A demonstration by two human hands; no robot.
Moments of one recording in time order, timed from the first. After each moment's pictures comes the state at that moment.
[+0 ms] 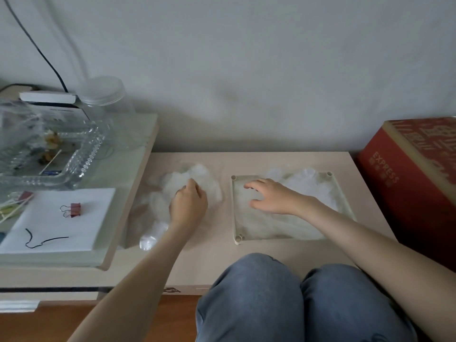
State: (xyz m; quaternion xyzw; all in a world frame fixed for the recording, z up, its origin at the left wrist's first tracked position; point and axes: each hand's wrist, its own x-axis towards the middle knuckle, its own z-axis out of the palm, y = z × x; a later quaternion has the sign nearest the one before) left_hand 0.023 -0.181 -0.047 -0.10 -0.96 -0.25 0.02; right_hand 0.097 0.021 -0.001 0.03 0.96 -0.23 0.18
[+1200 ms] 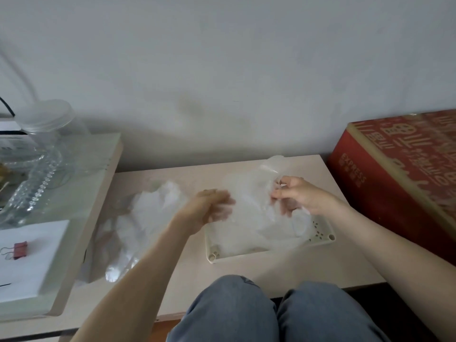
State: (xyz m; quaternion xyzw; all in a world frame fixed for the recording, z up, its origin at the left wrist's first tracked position) left_hand 0.023 -0.096 -0.017 -0.05 -0.63 -0.64 -0.44; right_hand 0.136 0.136 -0.004 0.20 0.72 -0.66 0.10
